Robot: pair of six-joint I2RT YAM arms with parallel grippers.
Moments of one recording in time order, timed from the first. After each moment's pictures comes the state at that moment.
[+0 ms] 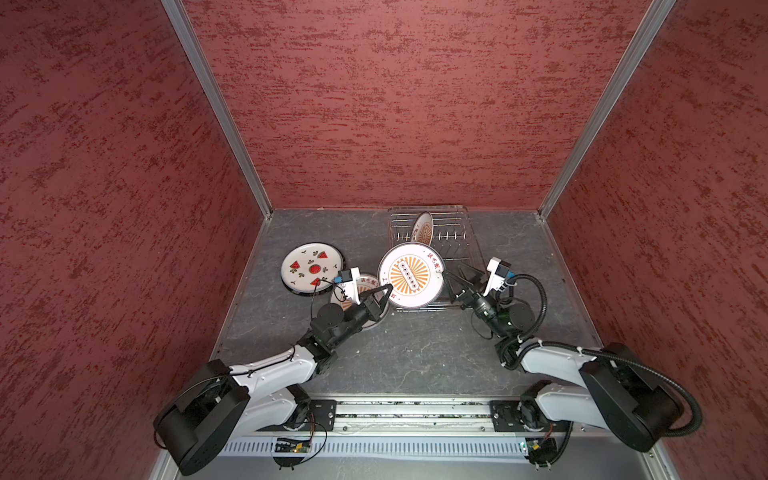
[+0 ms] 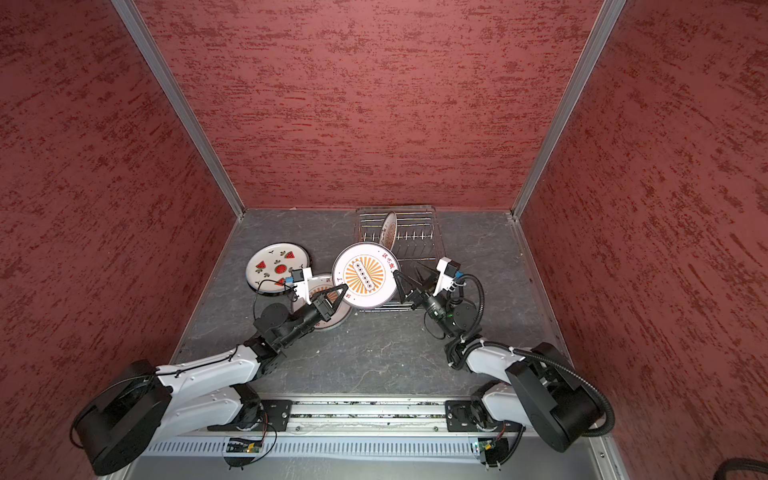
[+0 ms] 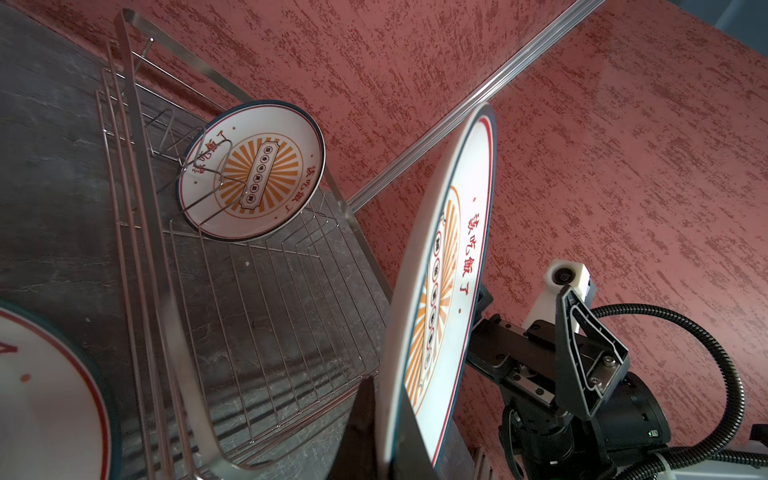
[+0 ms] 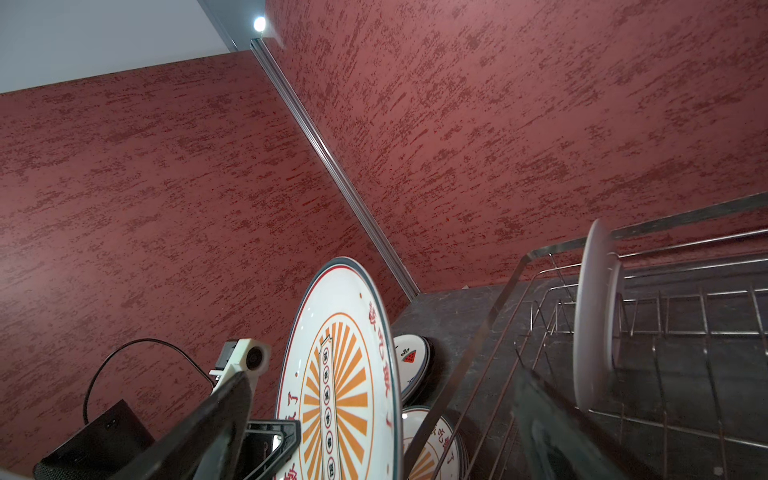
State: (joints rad) left arm -0.67 1.12 0.26 0.90 0.10 -0.91; right arm 0.53 1.28 0.26 1.35 -0.19 0.69
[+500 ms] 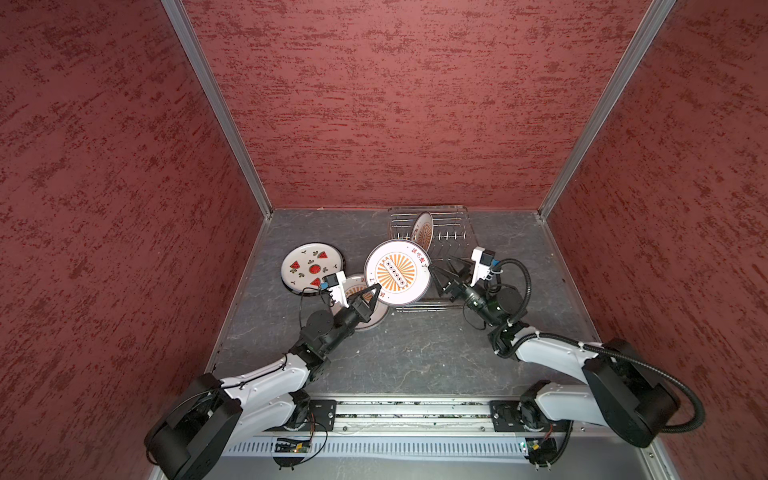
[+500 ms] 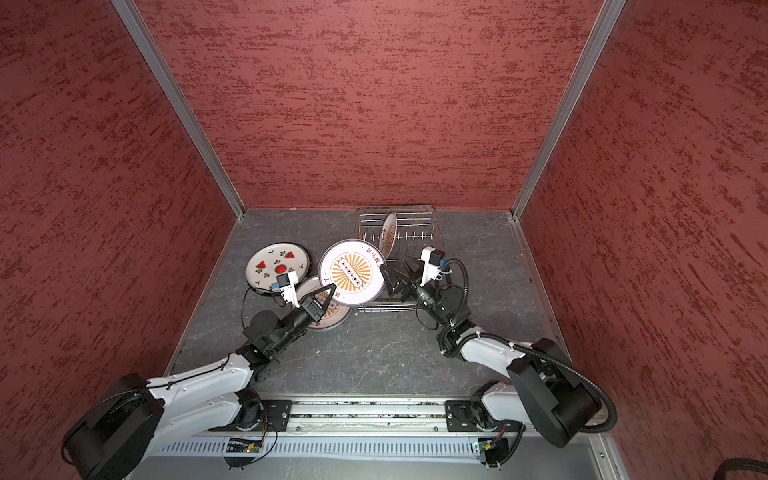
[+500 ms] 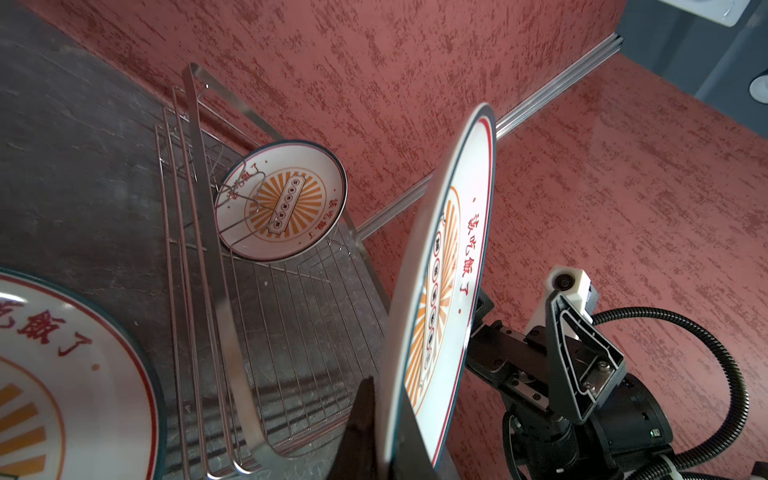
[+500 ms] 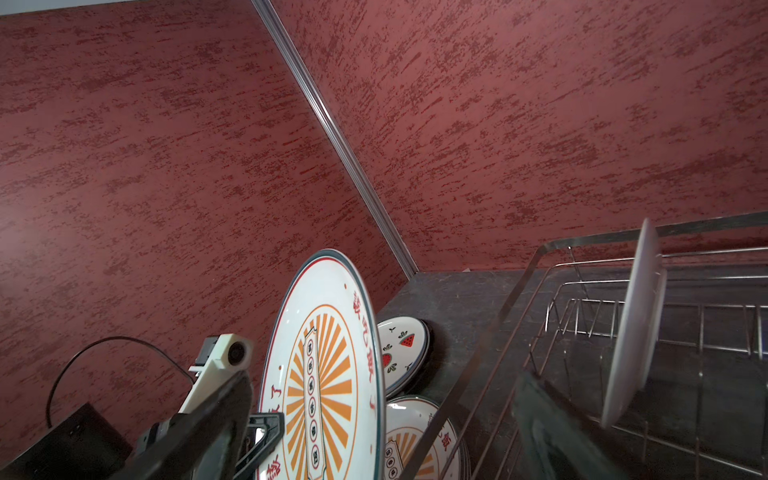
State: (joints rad) left arm -0.63 1.01 0.17 0.94 0.04 -0.96; right arm 0.59 1.29 0.44 1.08 -0.18 0.58
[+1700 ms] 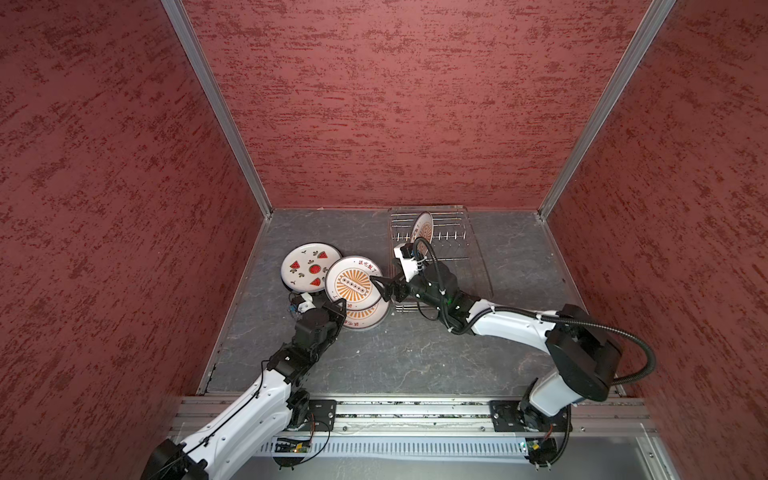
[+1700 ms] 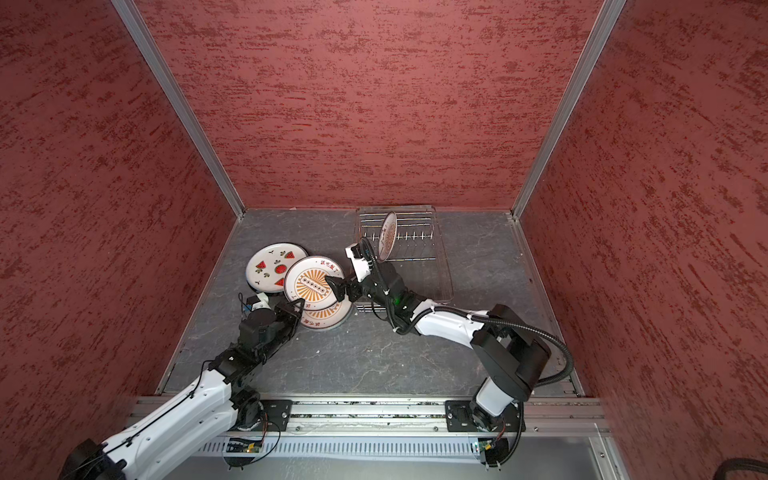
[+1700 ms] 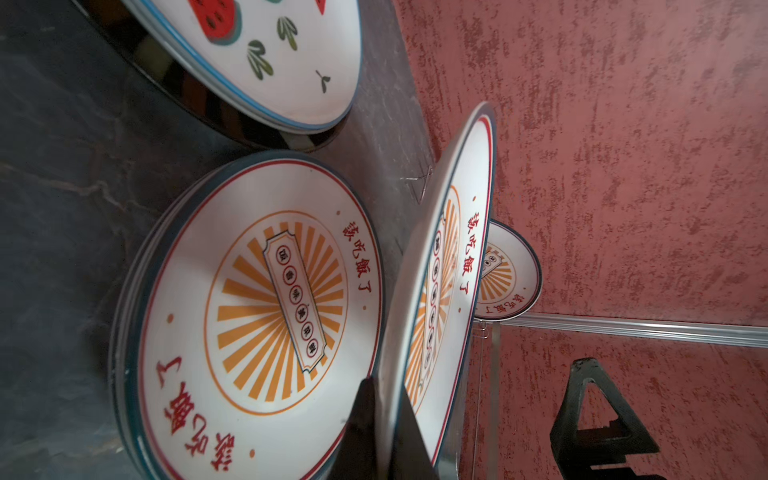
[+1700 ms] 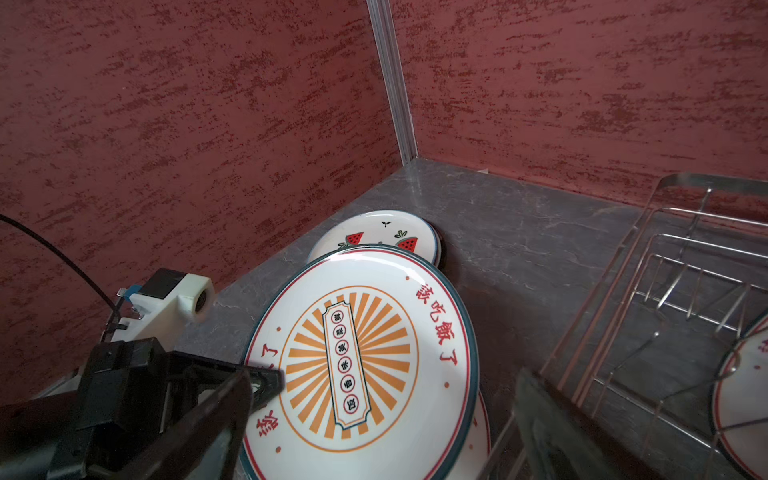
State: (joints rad) left arm -0.49 0.70 0.21 0.07 -0.19 -1.41; right arm 0.85 1.62 0.91 0.55 -0.07 0.26
